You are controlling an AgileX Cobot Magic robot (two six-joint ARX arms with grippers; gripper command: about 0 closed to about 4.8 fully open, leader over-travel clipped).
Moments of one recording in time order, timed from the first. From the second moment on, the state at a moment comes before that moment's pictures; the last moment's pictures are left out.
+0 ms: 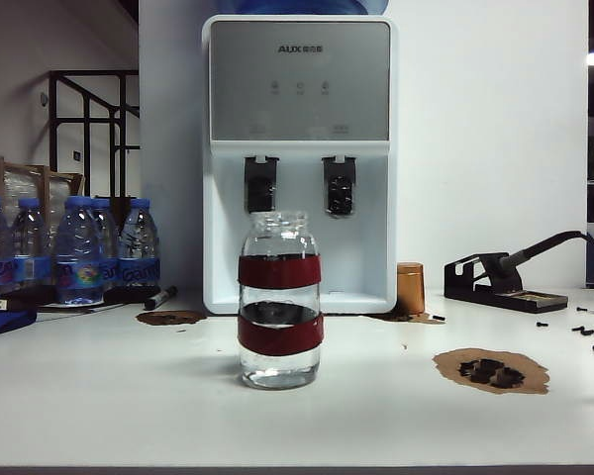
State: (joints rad) left arm -0.13 0.79 0.65 0.47 0.64 -0.45; right arm 0.23 0.73 0.84 -0.38 -0.71 -0.05
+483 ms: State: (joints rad) left arm -0.35 1.30 0.64 0.57 0.69 -0.07; right arm 0.23 0.67 0.90 -0.55 -0.75 -0.15
